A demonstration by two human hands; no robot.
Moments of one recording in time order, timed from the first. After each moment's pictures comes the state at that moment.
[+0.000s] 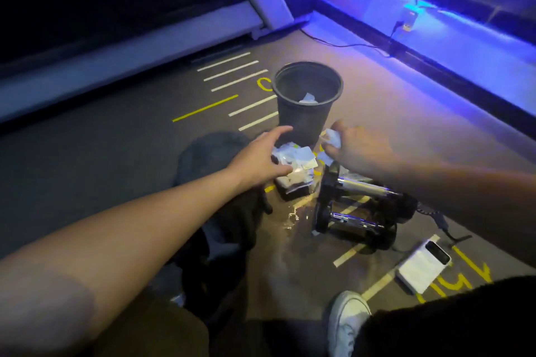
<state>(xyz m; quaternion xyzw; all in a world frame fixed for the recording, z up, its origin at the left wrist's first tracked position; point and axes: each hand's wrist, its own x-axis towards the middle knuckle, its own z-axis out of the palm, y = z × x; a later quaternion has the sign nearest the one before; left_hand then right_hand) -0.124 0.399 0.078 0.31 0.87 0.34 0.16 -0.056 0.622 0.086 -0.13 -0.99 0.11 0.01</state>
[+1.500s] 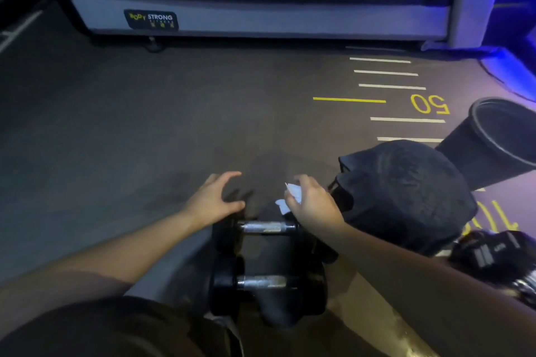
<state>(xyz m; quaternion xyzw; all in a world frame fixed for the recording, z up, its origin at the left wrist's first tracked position) -0.090 -0.016 -0.051 -0.05 0.92 0.36 0.16 -0.117 0.231 -0.039 0.07 -0.96 0.26 -0.11</state>
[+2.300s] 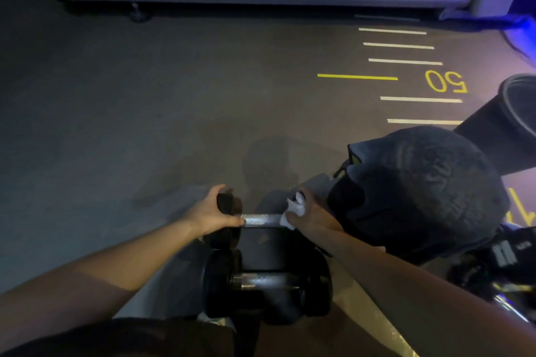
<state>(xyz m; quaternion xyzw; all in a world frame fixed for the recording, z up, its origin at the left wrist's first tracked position) -0.090 -0.015 -0.134 -0.19 0.85 0.39 0.30 -0.117 0.246 -0.123 -0.04 -0.90 0.31 -0.29</state>
